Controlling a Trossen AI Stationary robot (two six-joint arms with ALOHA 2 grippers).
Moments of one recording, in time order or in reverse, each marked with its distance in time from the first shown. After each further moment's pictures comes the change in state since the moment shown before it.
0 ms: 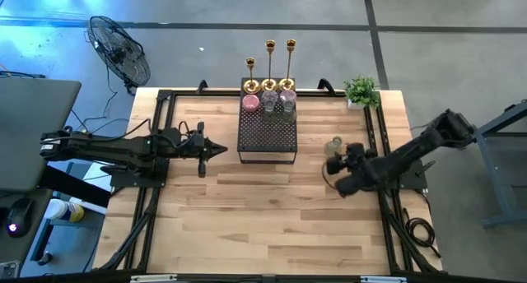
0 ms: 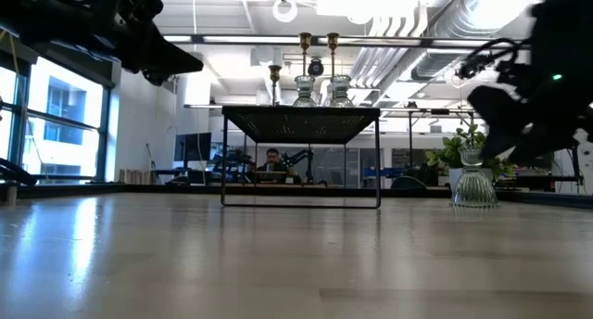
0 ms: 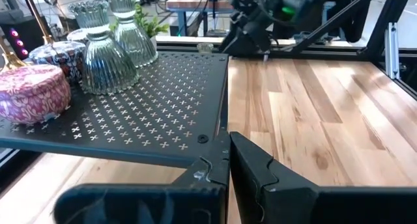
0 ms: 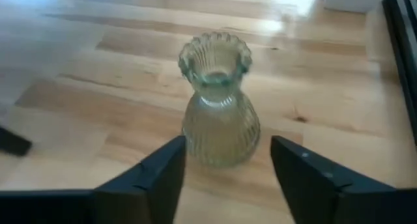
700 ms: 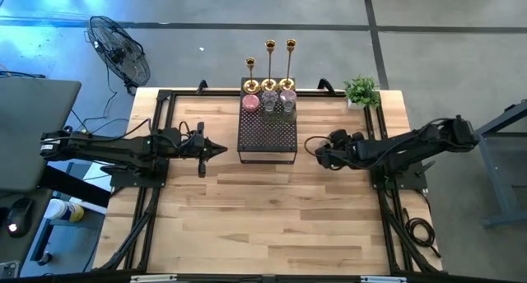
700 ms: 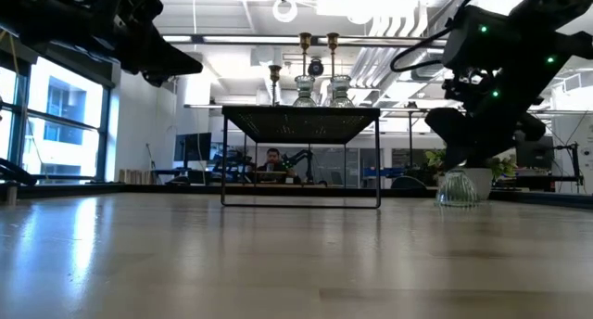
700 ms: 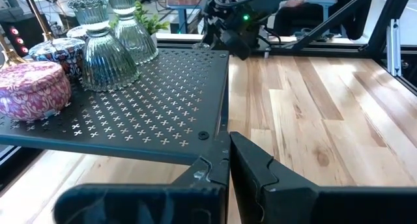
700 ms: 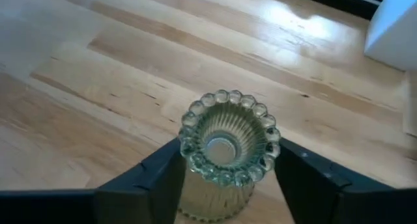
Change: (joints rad) left arm 0.000 0.000 0.000 -0.010 -0.002 0.002; right arm -0.395 0.000 0.000 0.403 -0.109 -0.766
